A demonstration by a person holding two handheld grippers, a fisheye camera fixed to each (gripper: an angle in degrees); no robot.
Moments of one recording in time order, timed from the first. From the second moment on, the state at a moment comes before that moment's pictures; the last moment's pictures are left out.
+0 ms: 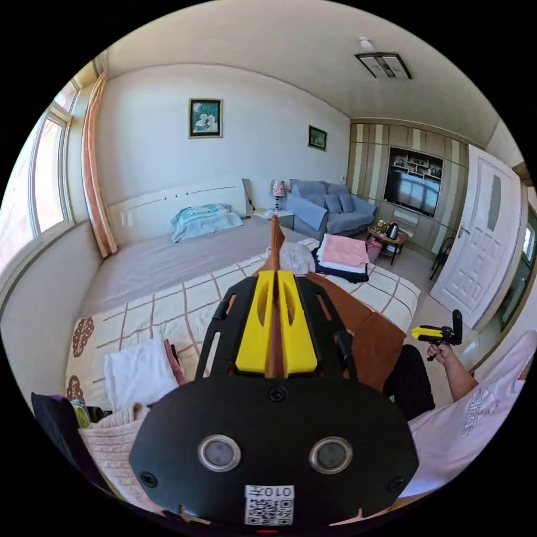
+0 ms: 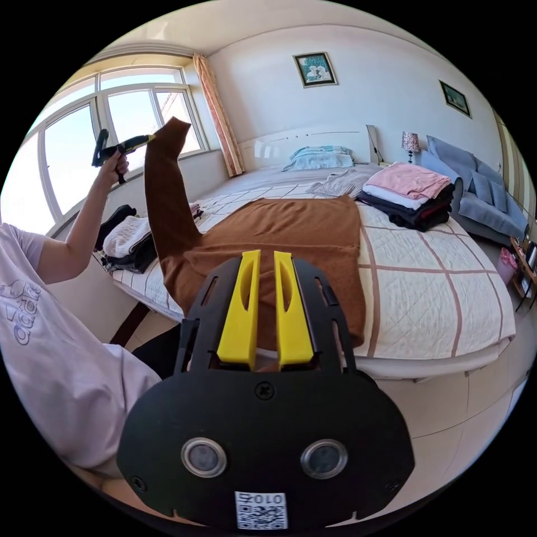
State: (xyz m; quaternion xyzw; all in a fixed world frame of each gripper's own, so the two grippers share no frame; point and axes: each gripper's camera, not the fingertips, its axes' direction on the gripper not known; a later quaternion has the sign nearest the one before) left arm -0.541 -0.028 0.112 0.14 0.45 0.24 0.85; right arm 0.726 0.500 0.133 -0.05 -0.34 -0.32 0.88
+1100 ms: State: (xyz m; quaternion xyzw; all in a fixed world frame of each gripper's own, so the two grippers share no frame) left arm -0.483 0.288 0.231 -0.07 0.33 0.34 0.88; right arm 0.712 0.499 0.265 -0.29 -0.20 -0.31 0.88
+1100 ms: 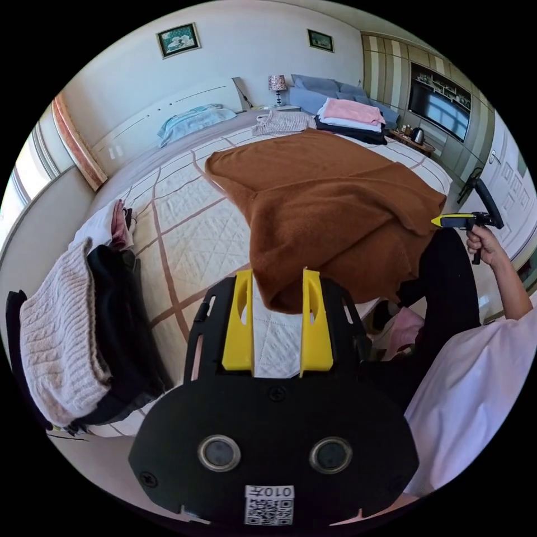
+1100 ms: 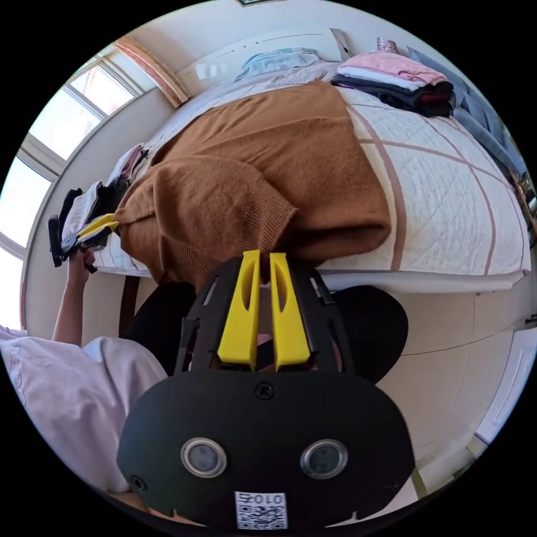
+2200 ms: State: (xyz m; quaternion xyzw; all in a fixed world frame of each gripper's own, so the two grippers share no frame) left arm -0.569 0.262 0.364 -0.14 0.43 0.18 0.88; right arm 0.690 0.457 0.239 -0.28 -0.24 -0.26 0.90
